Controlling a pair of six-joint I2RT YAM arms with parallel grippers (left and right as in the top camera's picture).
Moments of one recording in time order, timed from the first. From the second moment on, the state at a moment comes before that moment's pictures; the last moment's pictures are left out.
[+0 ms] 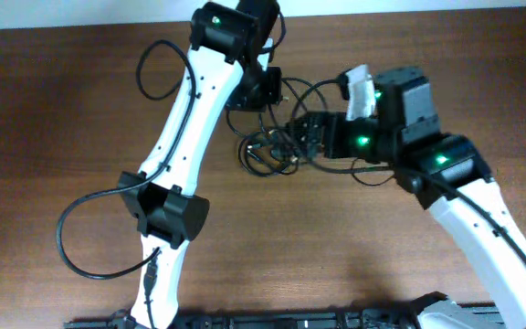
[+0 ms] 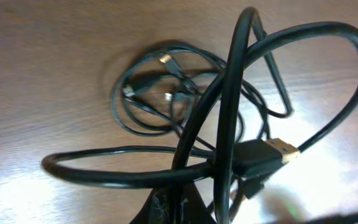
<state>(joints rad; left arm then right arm) -0.46 2.28 2.57 -1.69 0.14 -0.34 0.38 1.31 1.26 -0.67 -0.44 0.47</state>
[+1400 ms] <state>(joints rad) -0.38 2.28 2.57 -1.69 0.35 -0.26 0.41 1.62 1.26 -0.43 -0.37 0.46</state>
